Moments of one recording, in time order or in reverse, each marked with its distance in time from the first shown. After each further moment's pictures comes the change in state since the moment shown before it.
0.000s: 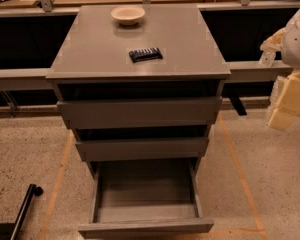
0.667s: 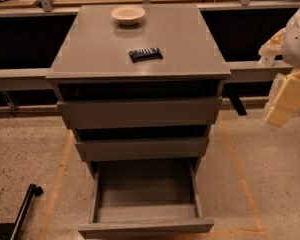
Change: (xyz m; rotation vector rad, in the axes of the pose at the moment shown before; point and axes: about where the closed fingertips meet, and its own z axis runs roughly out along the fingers) arm -0.001 -0.001 -0.002 0.009 -0.003 -0.001
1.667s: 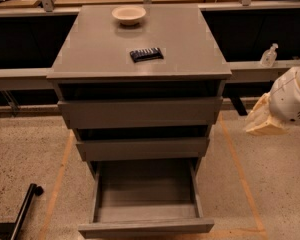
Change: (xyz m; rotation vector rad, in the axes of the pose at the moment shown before) arm 0.034 0.022 0.098 -0.066 -0.108 -0.011
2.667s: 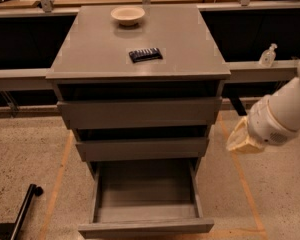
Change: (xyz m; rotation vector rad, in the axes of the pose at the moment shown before) arm 0.012 0.012 0.074 -0.082 -0.045 0.026
